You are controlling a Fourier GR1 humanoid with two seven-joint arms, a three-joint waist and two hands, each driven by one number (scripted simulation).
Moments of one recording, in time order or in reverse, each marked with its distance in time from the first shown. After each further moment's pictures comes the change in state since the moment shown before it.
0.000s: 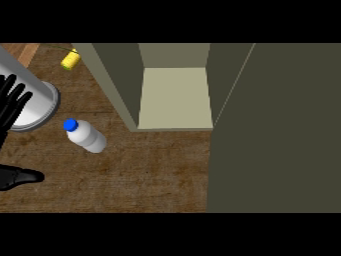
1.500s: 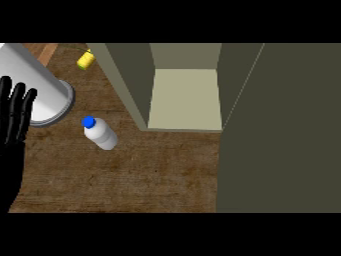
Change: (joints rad) left arm 0.073 -0.197 -0.252 -0.334 -0.384 0.276 -0.193; right arm -0.577 0.007 -0.332 0.393 0.055 -0.175 -0.020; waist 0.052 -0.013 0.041
